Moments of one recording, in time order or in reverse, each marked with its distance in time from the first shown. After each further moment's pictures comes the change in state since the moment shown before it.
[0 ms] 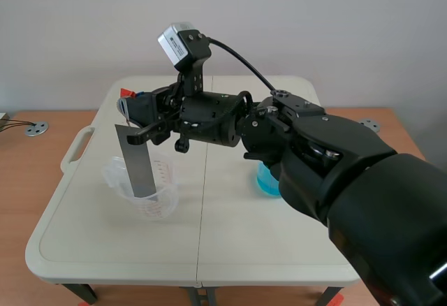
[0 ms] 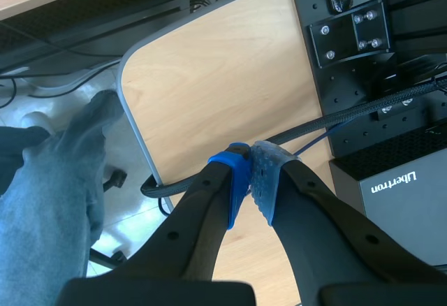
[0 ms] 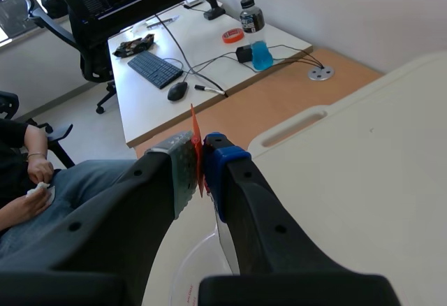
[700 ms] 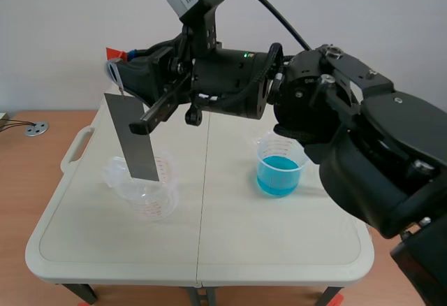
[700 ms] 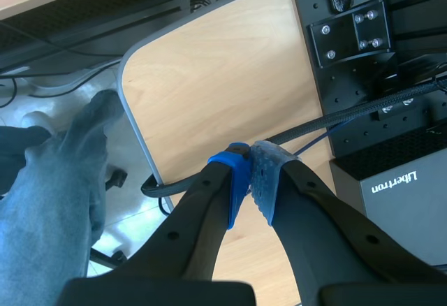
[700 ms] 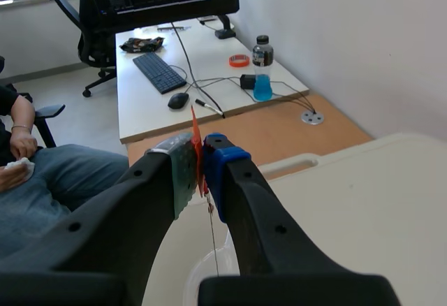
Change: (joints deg) left arm 0.0 0.0 0.0 0.0 0.0 0.0 0.0; right arm -7.2 7.9 1.4 26.7 0.4 0.2 -7.6
